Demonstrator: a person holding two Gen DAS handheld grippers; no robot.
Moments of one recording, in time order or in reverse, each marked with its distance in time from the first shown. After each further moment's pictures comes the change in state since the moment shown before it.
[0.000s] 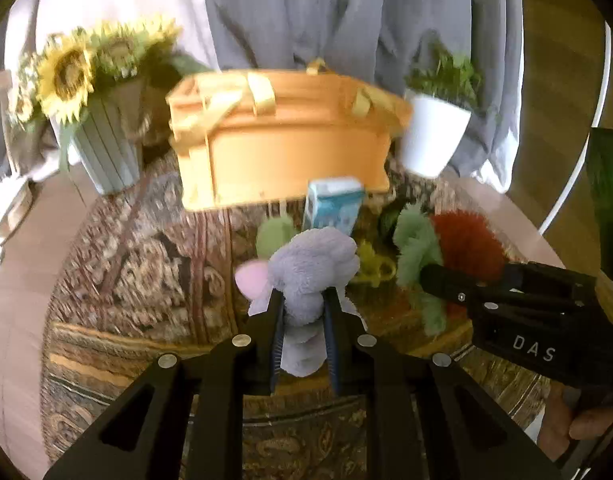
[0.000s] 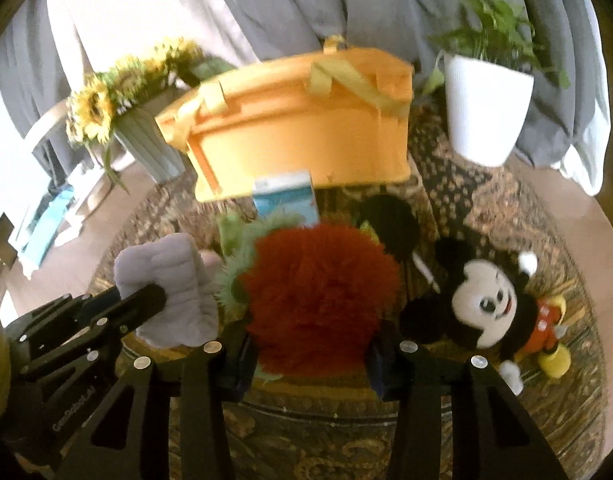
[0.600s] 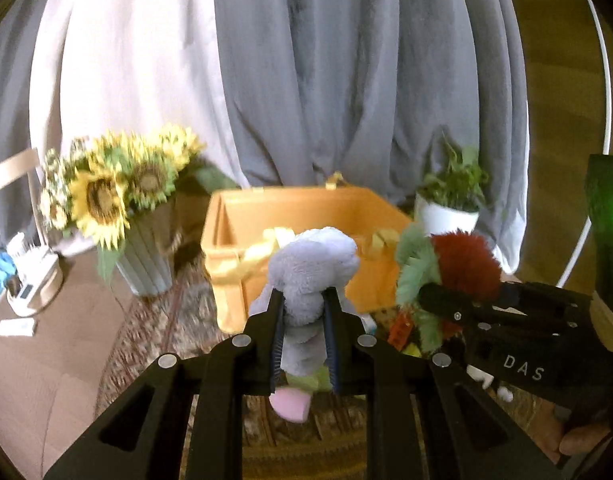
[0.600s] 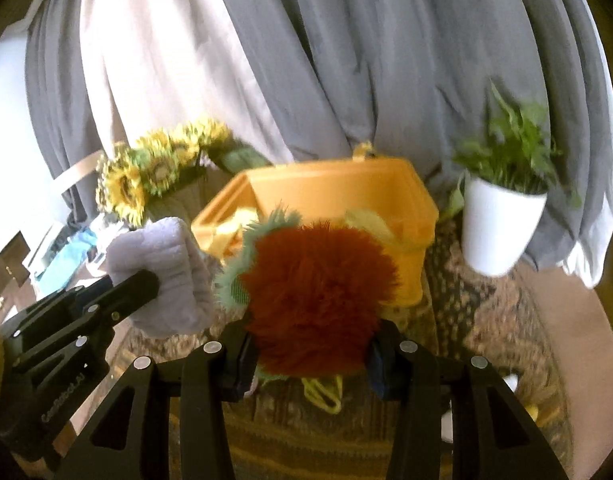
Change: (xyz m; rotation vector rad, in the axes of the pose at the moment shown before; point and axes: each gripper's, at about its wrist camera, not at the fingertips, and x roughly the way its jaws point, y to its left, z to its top) left arm -0.056 0.005 0.079 0.004 -0.272 0.073; right arm -0.040 0.024 0.081 -0.078 -0.223 0.039
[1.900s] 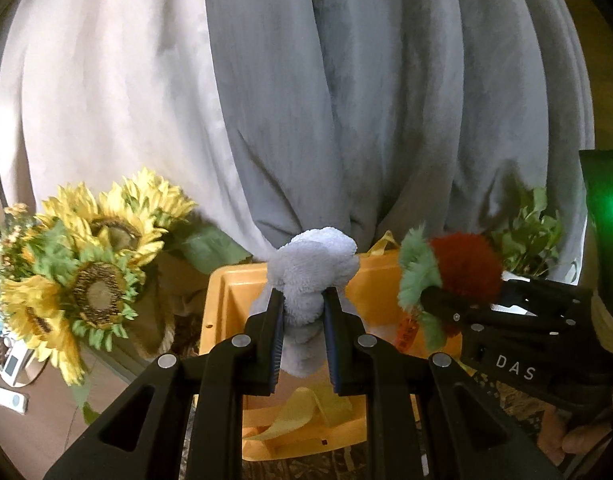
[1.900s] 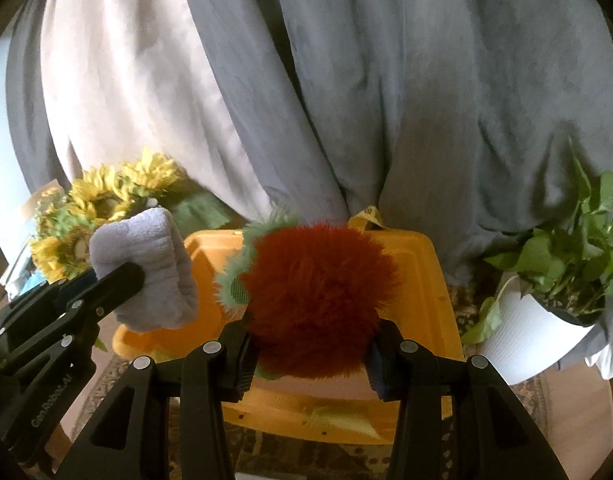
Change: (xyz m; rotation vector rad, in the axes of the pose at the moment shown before) left arm 0.124 0.027 0.097 0.021 -0.075 0.072; right arm 0.133 -0.031 0.109 -0.037 0.008 -0.017
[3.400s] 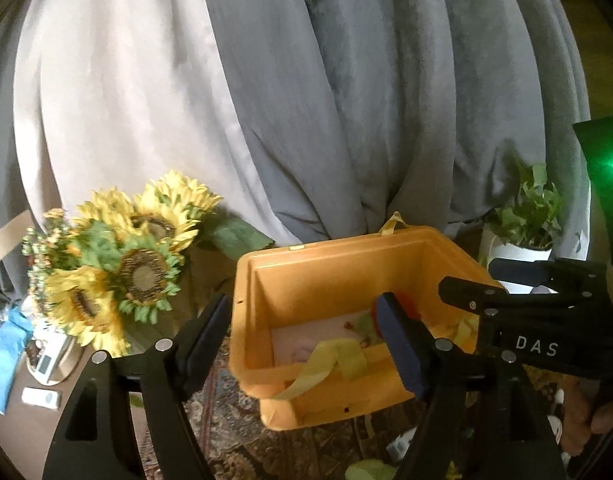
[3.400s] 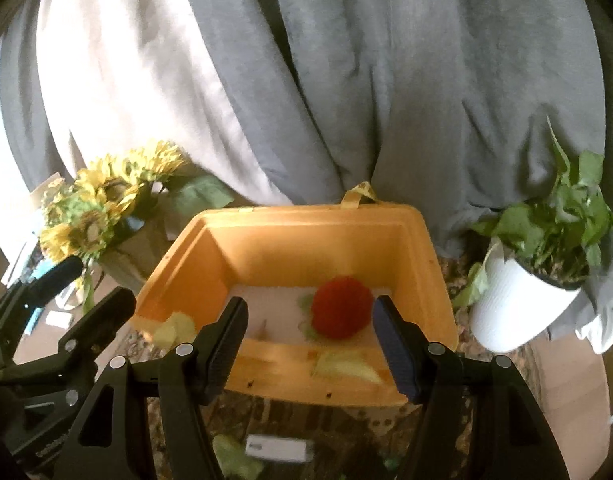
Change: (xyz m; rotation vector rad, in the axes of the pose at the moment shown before) left arm -0.024 -0.001 -0.009 0.056 0.044 0.072; right arm -0.029 0.009 -0.013 0.029 0.057 -0.009
